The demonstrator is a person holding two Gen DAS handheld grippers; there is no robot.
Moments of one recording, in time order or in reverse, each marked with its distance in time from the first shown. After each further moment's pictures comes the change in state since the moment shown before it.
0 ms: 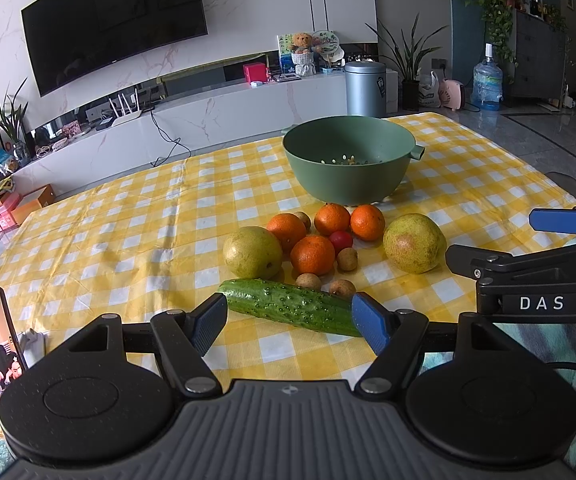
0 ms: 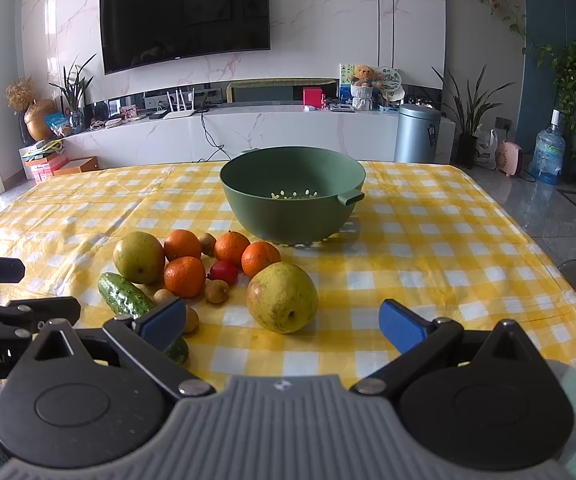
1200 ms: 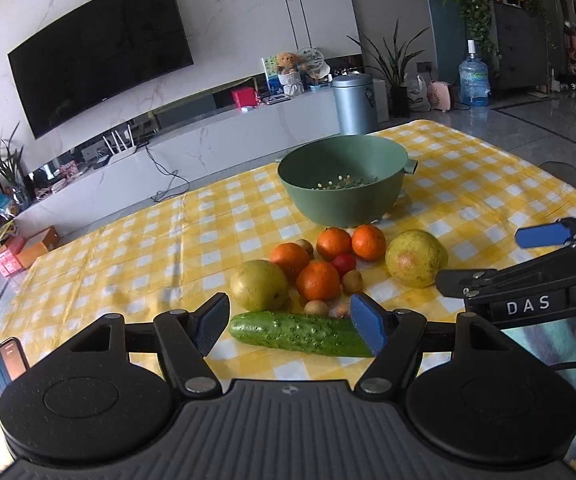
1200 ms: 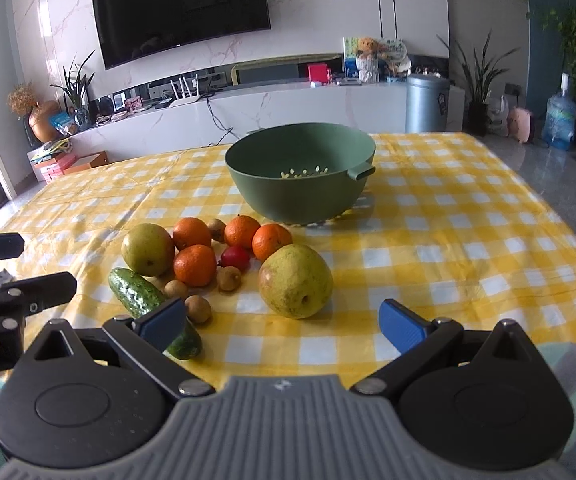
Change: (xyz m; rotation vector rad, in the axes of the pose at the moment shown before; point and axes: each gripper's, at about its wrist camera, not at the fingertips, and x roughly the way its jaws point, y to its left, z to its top) left arm -0.012 -0.008 0.008 0.099 -0.063 0.018; right arm 0.014 -0.009 0.006 0.088 0.095 0.065
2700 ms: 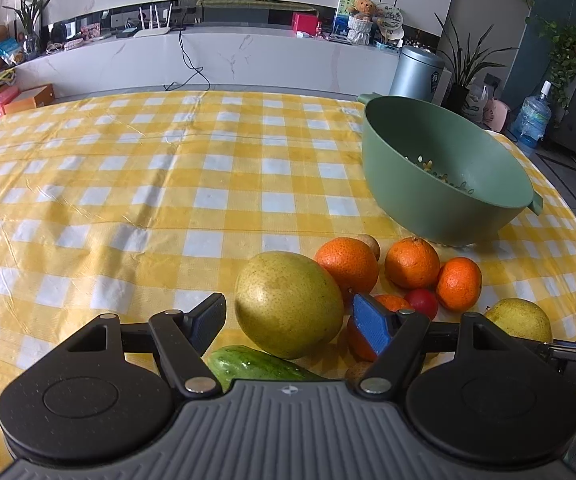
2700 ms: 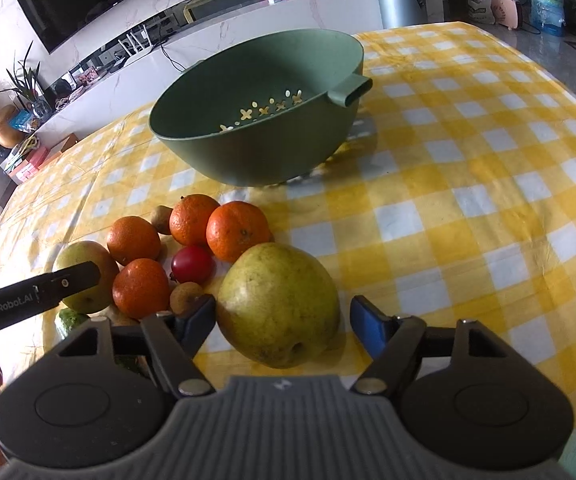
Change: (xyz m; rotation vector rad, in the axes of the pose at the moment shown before) left arm 0.153 0.067 0.012 -0.399 0.213 -0.068; right arm 0.118 -0.027 0.036 0.217 0.250 0.006
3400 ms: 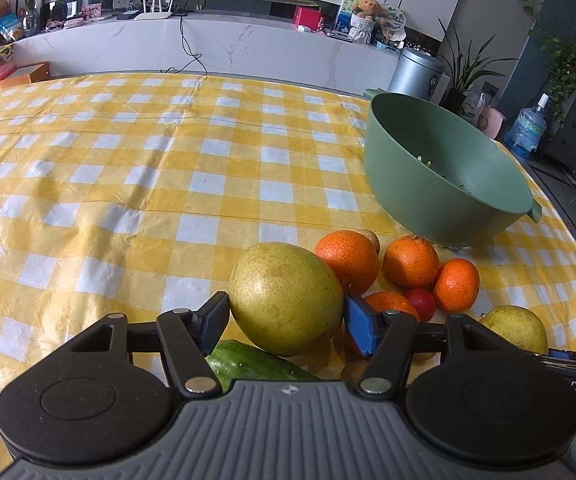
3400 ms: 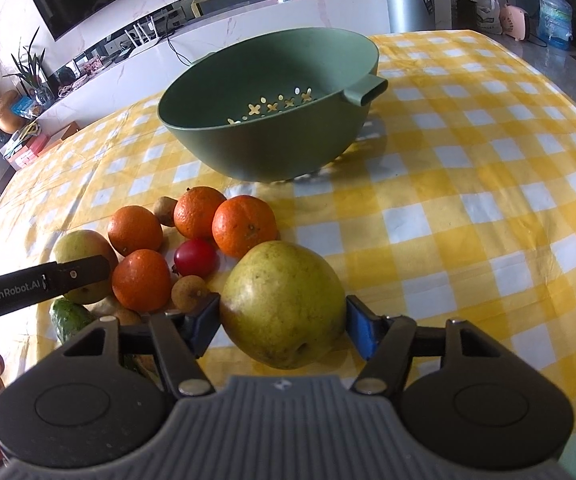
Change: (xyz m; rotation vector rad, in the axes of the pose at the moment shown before) left arm 0.005 0.009 -0.002 -0.055 0.011 -0.043; right arm 0.002 0.006 -0.002 -0.046 0.007 -0.013
